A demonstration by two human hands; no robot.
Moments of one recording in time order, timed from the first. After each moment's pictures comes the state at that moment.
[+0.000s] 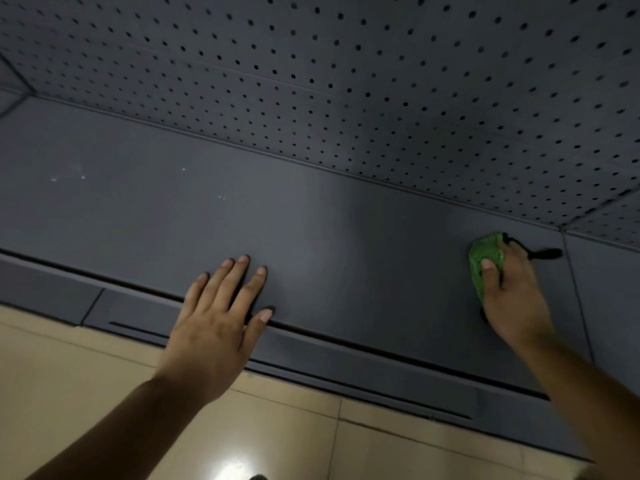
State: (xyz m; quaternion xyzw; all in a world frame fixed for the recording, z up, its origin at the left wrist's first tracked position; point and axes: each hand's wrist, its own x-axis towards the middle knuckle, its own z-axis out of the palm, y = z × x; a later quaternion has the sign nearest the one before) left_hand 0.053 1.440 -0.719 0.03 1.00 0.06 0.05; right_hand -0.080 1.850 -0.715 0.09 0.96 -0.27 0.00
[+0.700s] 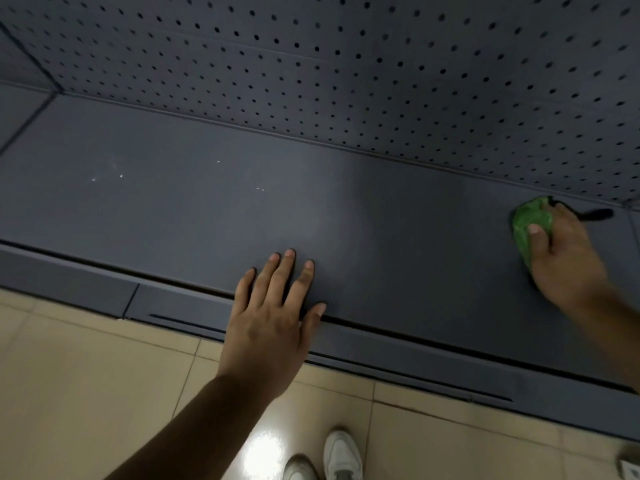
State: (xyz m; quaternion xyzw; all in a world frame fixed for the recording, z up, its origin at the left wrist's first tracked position) left_hand 0.054 1.439 -0.712 0.02 1.00 0.08 0.05; right_hand -0.107 1.831 -0.714 0.07 0.98 -0.21 -0.01
